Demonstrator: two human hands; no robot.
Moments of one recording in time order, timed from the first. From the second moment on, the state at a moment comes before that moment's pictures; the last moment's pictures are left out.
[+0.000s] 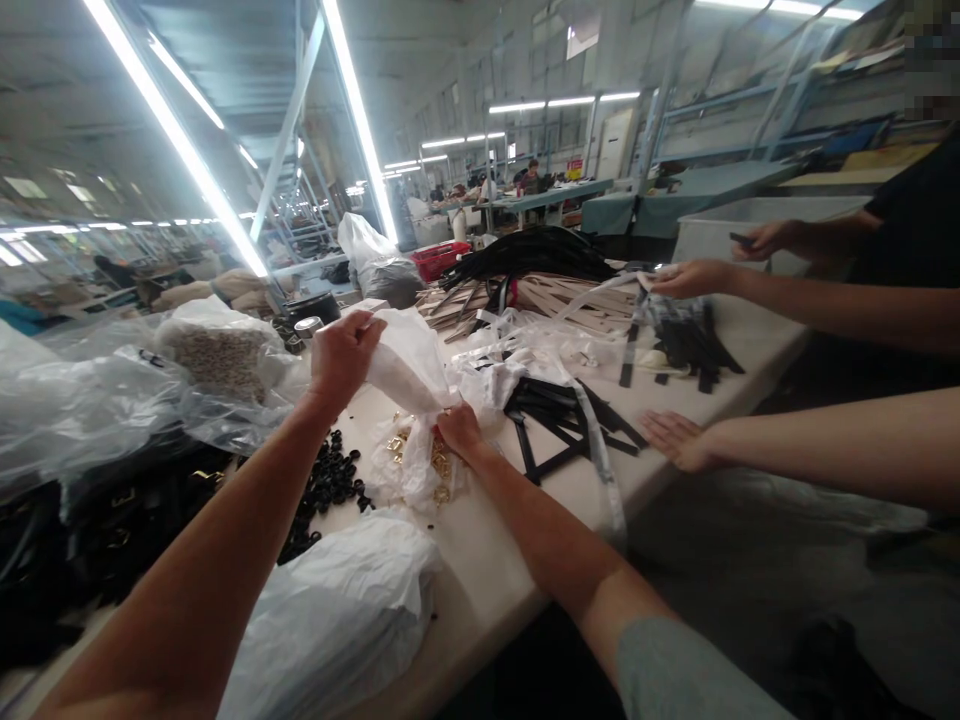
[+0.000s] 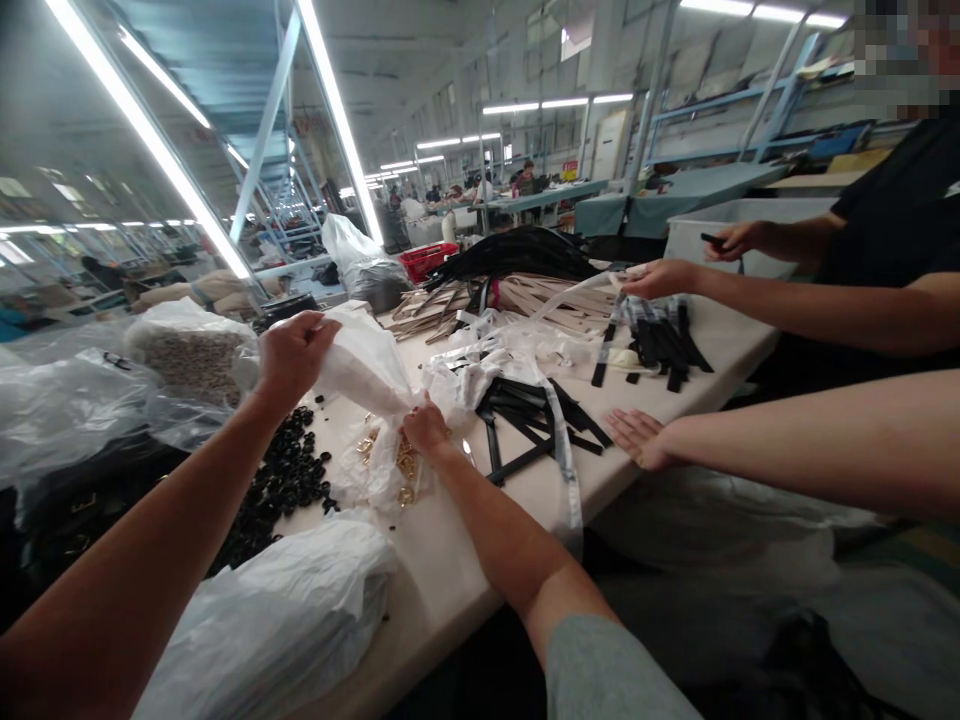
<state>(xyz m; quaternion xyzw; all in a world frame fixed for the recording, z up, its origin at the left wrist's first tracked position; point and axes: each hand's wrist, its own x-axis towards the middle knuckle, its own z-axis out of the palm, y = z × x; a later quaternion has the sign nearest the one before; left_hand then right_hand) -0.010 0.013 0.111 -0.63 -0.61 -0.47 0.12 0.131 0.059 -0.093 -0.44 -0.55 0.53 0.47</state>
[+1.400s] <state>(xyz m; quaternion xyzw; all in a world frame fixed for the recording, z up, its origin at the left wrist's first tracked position) -0.011 0.015 0.136 -0.65 -0.57 -0.49 0.12 0.138 0.046 -0.073 -0.47 -0.64 0.41 0.45</state>
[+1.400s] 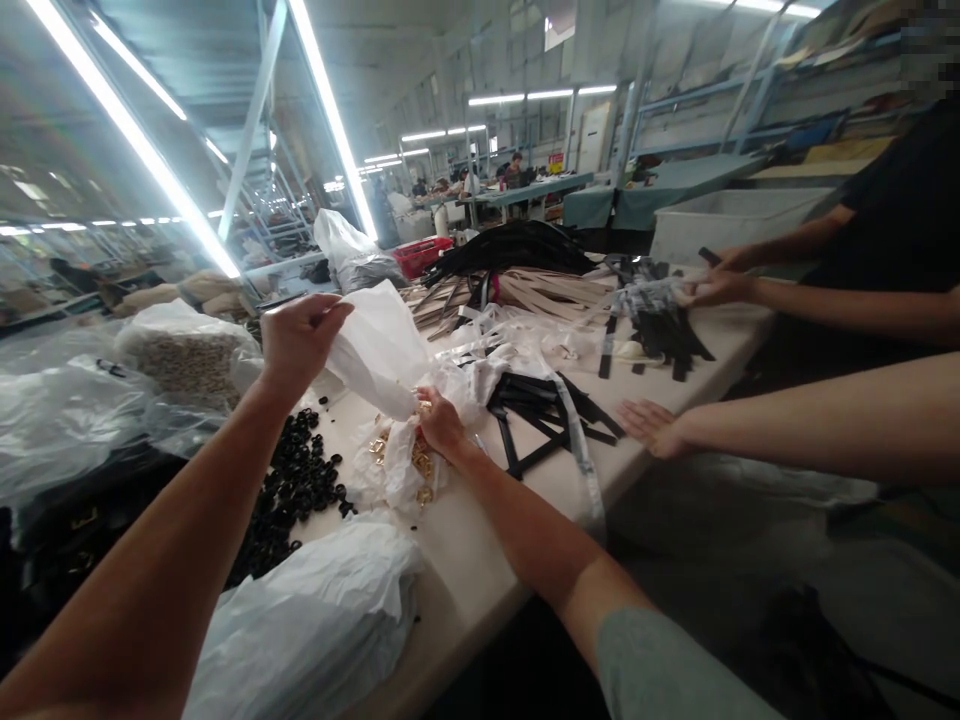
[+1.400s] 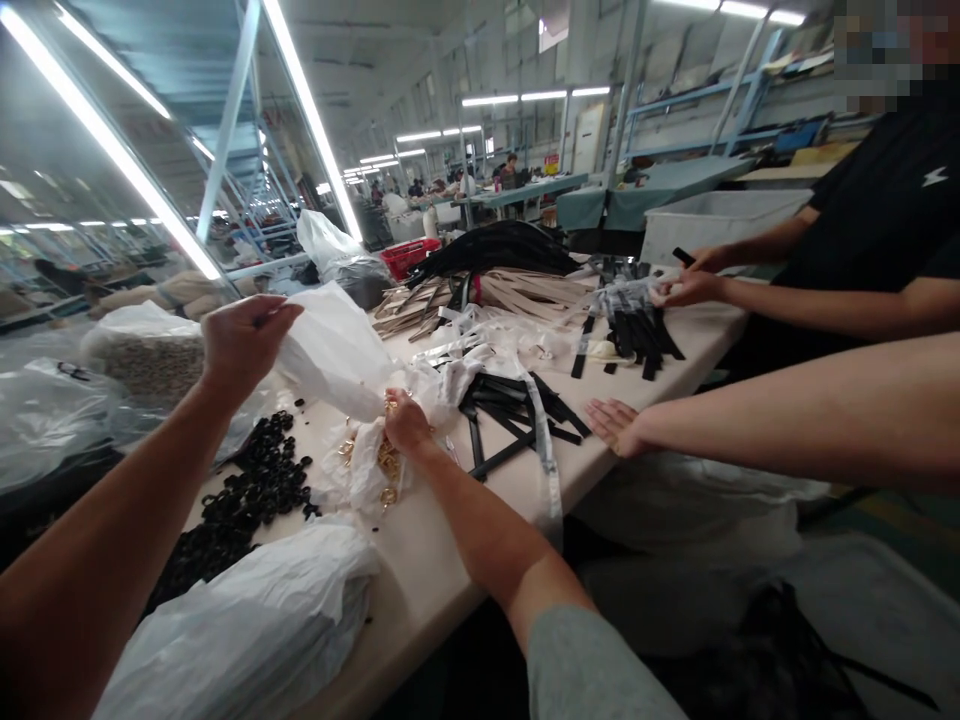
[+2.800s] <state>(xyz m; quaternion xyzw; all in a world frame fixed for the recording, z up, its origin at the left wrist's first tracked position) -0.034 -0.018 0.168 -0.56 -0.55 -0.61 0.12 0.170 0.060 -0.060 -0.58 -0.75 0.09 0.29</state>
